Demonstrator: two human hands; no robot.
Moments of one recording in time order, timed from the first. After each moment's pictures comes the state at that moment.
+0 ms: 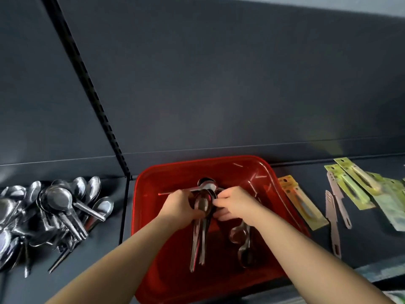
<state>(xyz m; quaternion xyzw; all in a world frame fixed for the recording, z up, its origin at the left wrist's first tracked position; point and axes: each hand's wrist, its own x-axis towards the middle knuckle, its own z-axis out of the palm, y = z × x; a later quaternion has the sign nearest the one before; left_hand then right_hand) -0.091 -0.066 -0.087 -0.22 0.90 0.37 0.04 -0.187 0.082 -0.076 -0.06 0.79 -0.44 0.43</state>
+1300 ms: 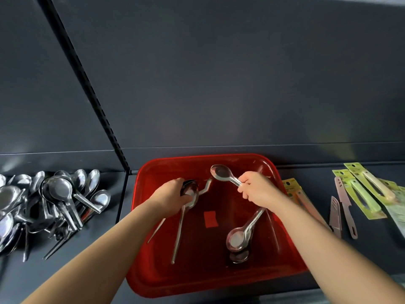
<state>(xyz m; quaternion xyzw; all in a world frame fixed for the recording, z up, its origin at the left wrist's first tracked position) -0.103 -0.079 -0.074 -0.23 0.92 0.32 0.09 -0.245 0.120 -0.065 -0.18 0.89 -0.32 0.28</state>
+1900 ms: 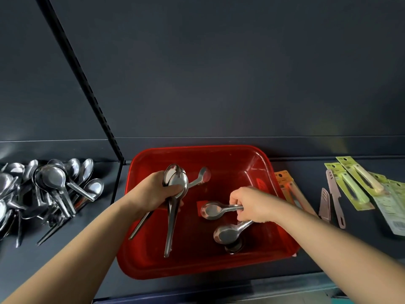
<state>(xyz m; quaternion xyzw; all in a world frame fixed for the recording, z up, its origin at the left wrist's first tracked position) -0.062 -0.062 -0.027 -0.25 0.76 0.60 0.06 -0.212 0.150 -0.052 -0.38 0.86 -0.04 0.35</state>
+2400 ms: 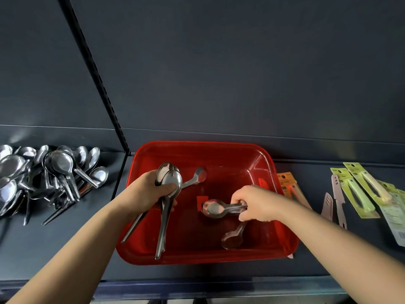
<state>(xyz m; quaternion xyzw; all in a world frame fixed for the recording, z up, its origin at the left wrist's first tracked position) -0.039 -0.052 -0.027 -0.30 0.73 0.61 0.02 -0.218 0.159 -0.043 -0.44 0.83 -0.02 0.35</state>
